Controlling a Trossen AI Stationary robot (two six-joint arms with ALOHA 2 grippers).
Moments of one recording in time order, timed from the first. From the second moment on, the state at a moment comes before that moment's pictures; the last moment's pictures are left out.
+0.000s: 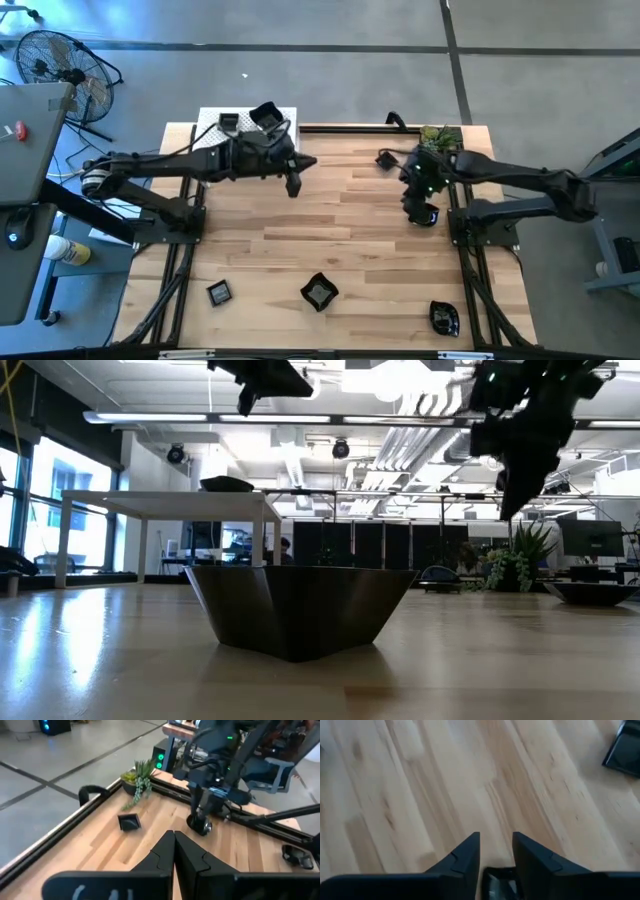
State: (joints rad) left arm 0.16 1.26 1.09 -0.10 -0.14 -0.25; right arm -0.41 1.04 0.75 -0.85 -0.19 0.09
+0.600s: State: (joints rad) left arm 0.08 1.26 1.03 -0.06 -0.12 -0.31; right arm -0.60 1.46 0.75 -0.99 -0.17 -0.52
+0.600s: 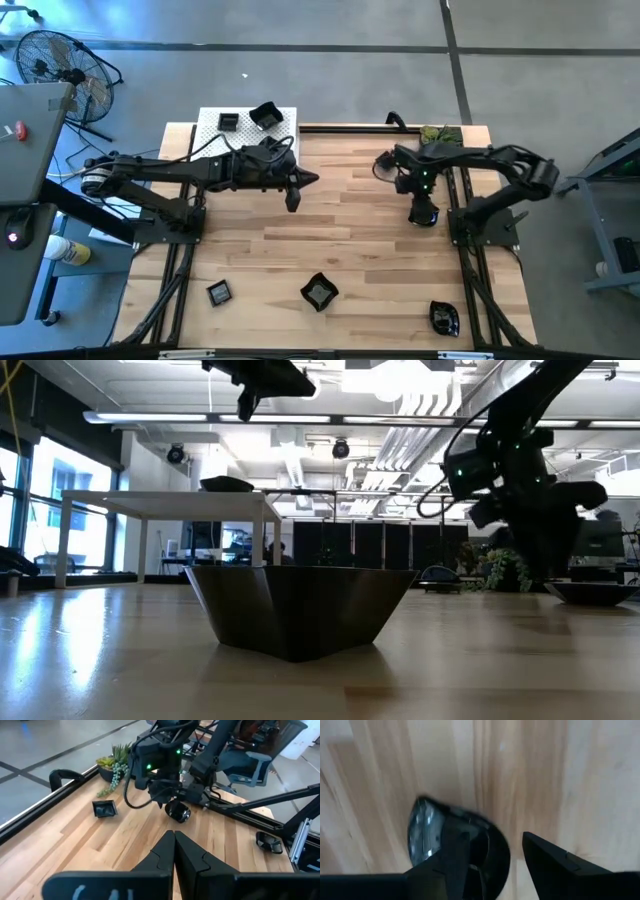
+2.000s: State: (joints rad) left arm 0.08 1.23 1.03 -0.11 -0.09 -0.45; right arm -0.66 1.29 0.76 -0.95 -0.28 -0.43
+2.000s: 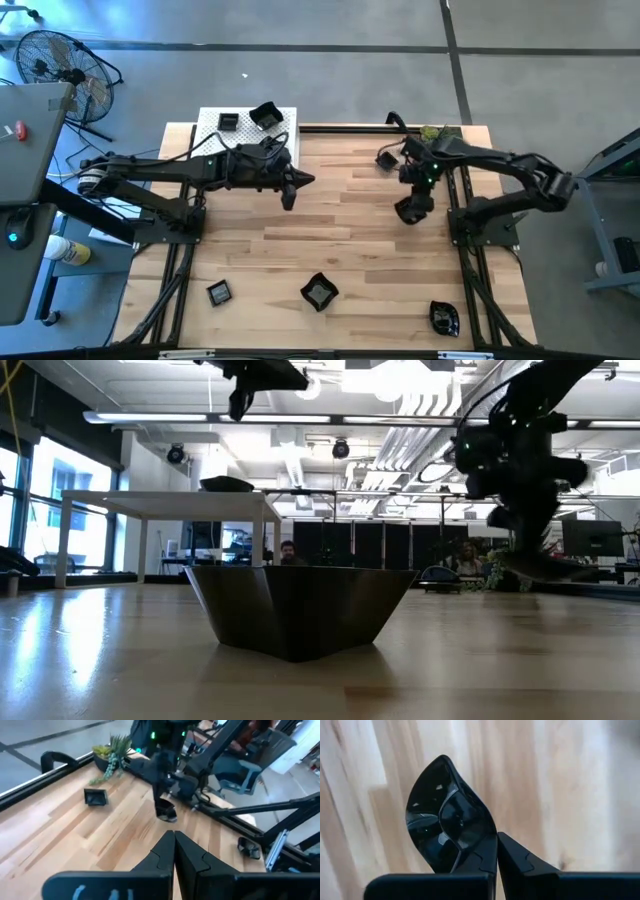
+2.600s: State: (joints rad) left arm 0.08 1.23 1.10 -0.05 -0.35 -0.49; right arm -0.48 1.21 1.17 -0.58 -0.07 0.26
